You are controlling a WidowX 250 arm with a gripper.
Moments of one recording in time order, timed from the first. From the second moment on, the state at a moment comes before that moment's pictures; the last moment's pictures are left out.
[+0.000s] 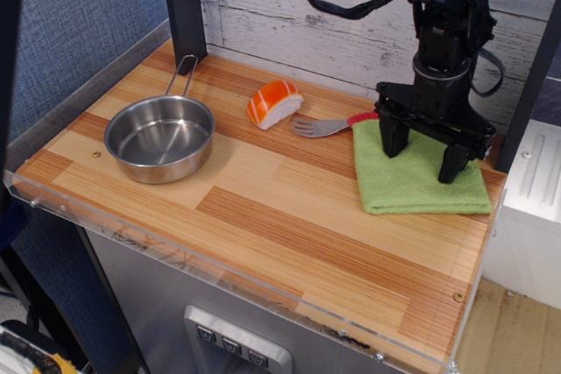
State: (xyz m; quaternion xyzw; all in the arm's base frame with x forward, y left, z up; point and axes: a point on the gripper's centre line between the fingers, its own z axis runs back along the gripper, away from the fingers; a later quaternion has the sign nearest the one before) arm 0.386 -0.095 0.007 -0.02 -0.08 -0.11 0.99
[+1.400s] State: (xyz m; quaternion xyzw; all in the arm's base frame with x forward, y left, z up) arm 0.372 -0.094 0.065 -0.02 -0.12 -0.11 0.99
